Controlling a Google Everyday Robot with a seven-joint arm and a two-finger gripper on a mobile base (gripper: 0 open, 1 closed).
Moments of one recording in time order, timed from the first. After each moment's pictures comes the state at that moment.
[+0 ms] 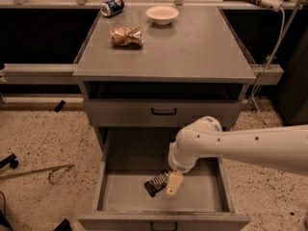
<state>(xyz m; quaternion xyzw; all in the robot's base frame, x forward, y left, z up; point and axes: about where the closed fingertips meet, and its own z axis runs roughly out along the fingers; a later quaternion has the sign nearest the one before) 0.514 -0.072 0.531 -0.65 0.74 0.03 0.14</state>
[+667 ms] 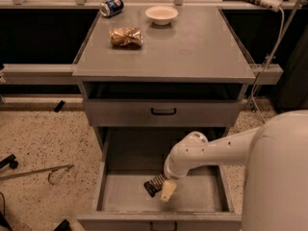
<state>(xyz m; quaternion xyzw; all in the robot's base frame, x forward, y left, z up) 0.527 -0.060 0.433 -0.62 0.77 0.05 0.13</state>
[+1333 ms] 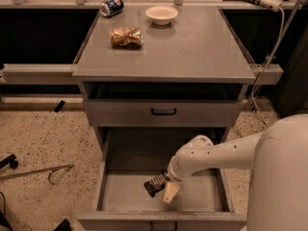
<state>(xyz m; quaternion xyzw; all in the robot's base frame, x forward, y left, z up) 0.524 -0.066 0.422 -0.61 0.78 0.06 0.14</state>
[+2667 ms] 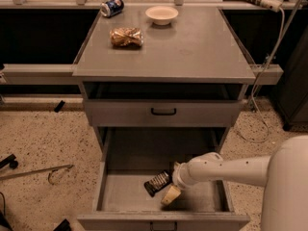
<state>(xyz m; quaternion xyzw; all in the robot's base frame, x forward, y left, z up) 0.539 -0.076 0.361 -0.54 0.80 0.12 0.22</state>
